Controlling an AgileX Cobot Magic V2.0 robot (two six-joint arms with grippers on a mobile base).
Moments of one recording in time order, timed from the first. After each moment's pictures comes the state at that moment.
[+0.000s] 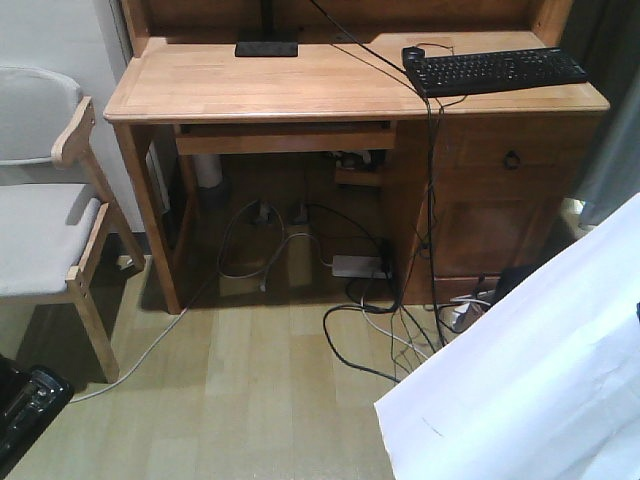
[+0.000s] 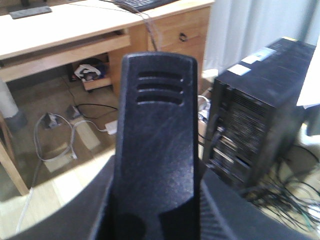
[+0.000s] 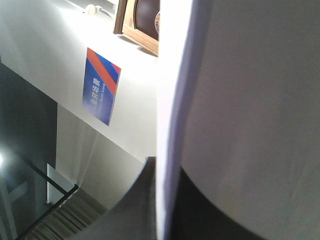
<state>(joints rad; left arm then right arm) -0.48 0.24 -0.42 -0.10 0.62 0.09 0.15 0.40 0.00 -0.35 -0.77 1.47</state>
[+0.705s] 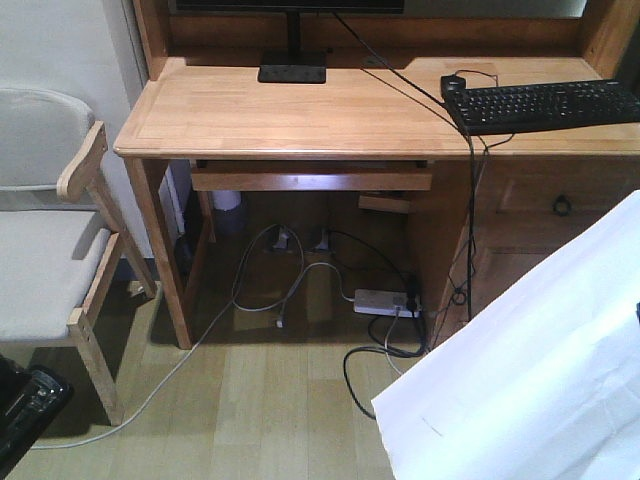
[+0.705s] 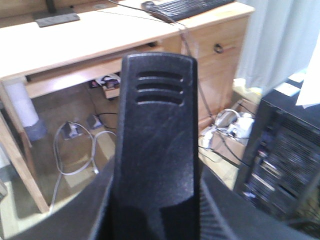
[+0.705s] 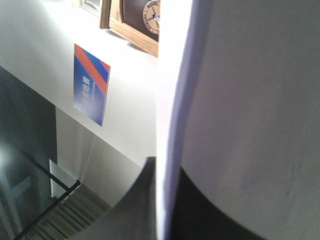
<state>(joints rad) -0.48 0.24 -0.42 -0.10 0.62 0.09 0.15 0.40 0.00 -0.35 -0.77 1.47</state>
